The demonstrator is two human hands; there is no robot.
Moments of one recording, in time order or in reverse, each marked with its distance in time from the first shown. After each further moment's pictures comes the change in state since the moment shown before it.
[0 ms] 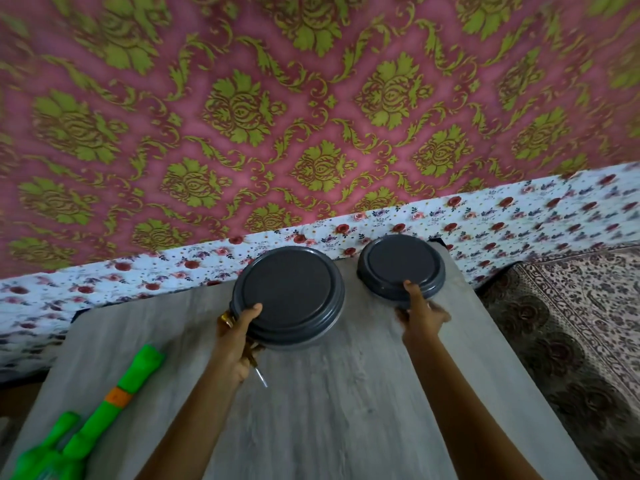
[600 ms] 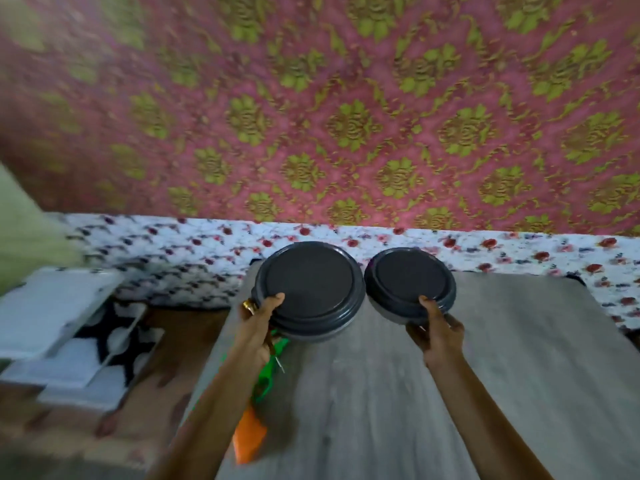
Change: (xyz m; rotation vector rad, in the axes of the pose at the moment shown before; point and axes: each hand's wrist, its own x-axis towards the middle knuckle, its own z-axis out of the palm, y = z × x) left_hand -0.060 0.067 -0.291 -0.145 0.164 0.147; right_hand -0.241 0.164 0.052 -0.164 -0.342 0.005
